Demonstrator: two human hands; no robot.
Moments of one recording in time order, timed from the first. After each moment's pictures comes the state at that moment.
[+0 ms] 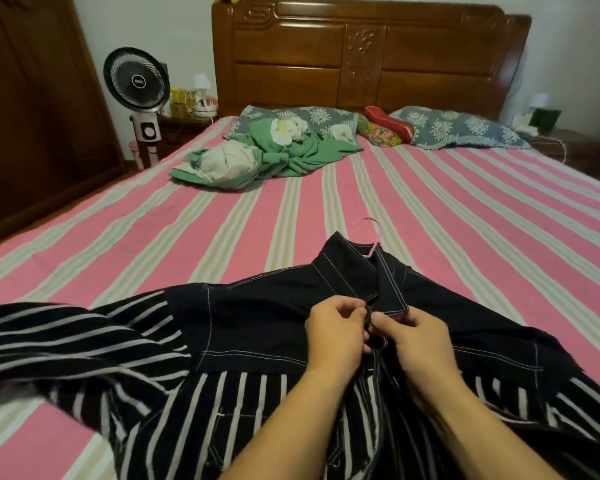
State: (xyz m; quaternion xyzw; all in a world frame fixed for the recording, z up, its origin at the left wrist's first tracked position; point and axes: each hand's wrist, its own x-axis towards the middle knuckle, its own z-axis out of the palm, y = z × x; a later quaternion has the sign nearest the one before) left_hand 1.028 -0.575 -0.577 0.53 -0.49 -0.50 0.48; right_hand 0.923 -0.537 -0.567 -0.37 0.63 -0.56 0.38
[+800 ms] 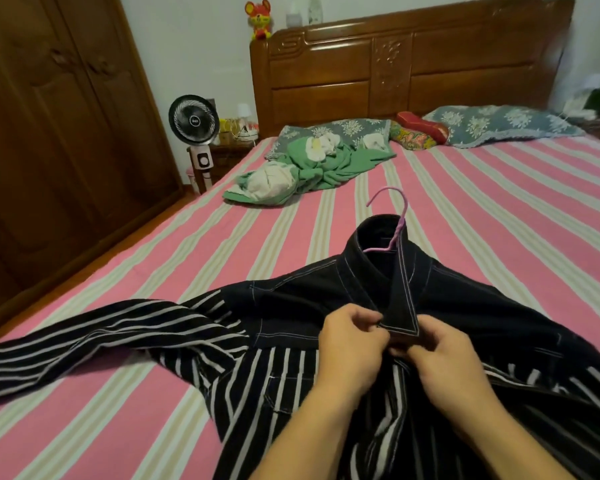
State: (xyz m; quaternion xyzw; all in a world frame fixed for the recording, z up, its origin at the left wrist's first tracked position) left_hand 1.062 -0.483 -0.520 0.58 -0.53 -0.43 0.45; right_hand 0.936 -0.453 -0.529 -0.53 0.56 -0.52 0.36
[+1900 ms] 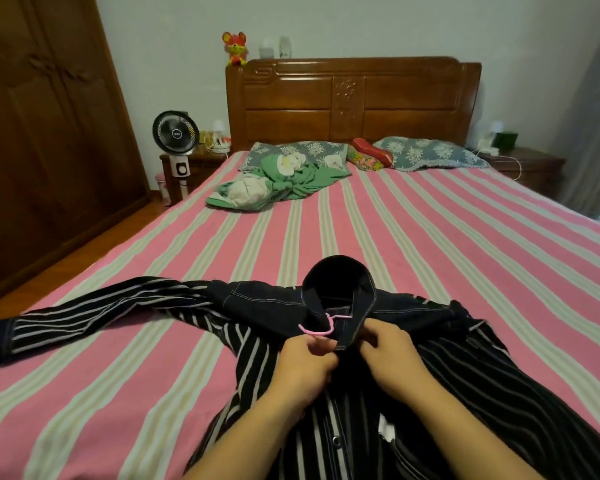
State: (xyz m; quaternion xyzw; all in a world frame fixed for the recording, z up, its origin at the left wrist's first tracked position) left_hand 1.125 -0.318 -0.498 0.53 -0.53 -0.55 0.37; right_hand 0.957 -0.319 -0.504 -0.67 0.65 -0.33 0.17
